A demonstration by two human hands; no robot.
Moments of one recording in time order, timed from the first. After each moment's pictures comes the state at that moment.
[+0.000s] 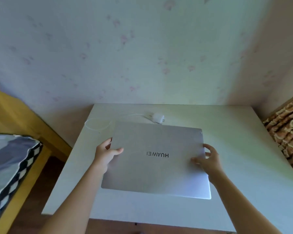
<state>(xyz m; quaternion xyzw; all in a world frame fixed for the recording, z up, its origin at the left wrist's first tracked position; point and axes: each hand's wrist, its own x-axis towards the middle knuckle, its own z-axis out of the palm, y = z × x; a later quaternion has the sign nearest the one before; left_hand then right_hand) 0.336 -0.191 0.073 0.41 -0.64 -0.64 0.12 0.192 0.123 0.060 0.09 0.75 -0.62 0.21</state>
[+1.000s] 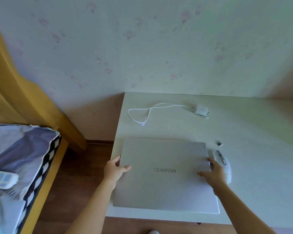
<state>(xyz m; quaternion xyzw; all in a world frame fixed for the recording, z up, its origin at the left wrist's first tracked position) 0.462 -0.374 -0.031 0.45 -0.68 -0.58 0.01 0.308 -0.062 -0.028 0.14 0.85 -0.48 0.20</state>
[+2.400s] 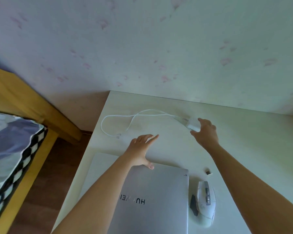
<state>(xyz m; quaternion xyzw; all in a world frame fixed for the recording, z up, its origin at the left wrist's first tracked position) 0.235 -0.315 -0.036 0.08 -0.96 -0.21 -0.16 0.044 -0.115 -0.008 -0.14 0.96 -0.19 0.15</state>
